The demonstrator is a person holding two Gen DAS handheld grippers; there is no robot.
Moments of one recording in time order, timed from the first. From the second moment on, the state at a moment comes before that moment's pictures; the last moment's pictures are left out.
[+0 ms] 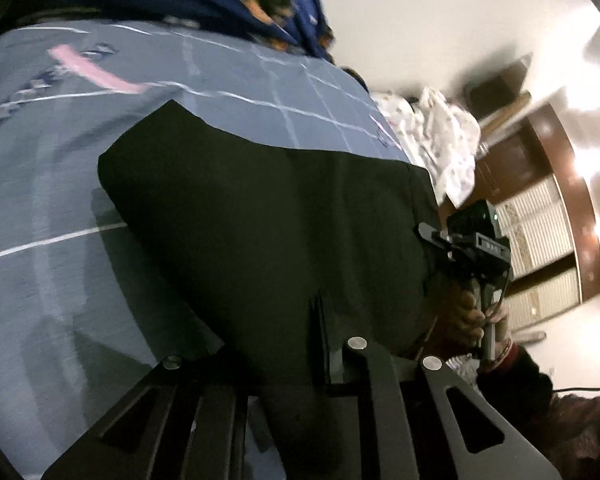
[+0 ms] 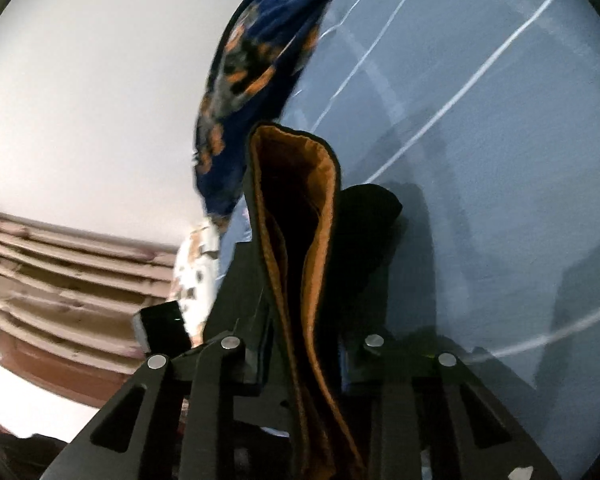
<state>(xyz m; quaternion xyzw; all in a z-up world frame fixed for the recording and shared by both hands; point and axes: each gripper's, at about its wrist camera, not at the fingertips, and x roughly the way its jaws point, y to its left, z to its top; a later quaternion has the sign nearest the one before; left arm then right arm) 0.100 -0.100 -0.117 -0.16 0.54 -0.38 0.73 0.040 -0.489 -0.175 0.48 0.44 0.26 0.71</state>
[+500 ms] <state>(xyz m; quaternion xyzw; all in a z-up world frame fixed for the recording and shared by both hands) 0.078 0.005 -0.143 -0.18 0.53 -0.24 0.79 0.056 -0.424 -0.166 0.43 0.46 0.26 0.73</state>
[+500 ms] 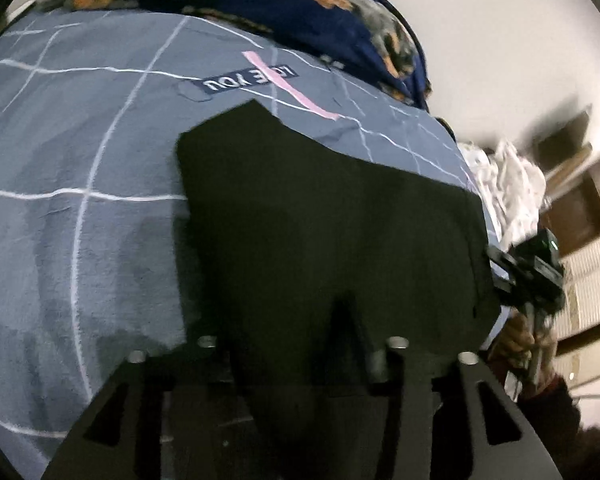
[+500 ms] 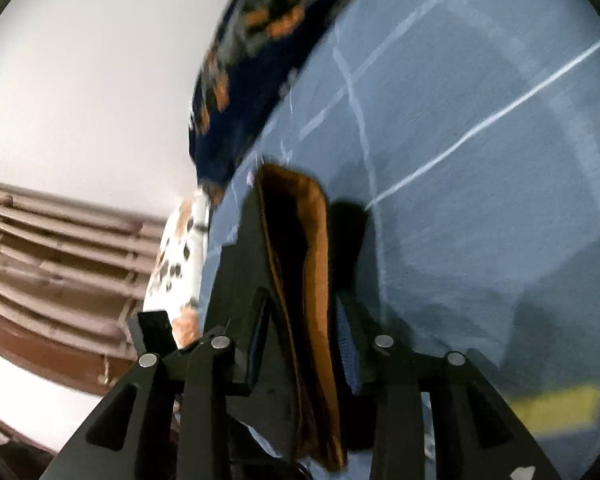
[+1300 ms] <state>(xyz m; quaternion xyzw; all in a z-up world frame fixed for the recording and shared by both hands) 0.034 0.017 -0.119 -0.16 0.49 -0.21 0.83 -0.006 -0.412 -0.151 0.42 0.48 0.23 0.73</state>
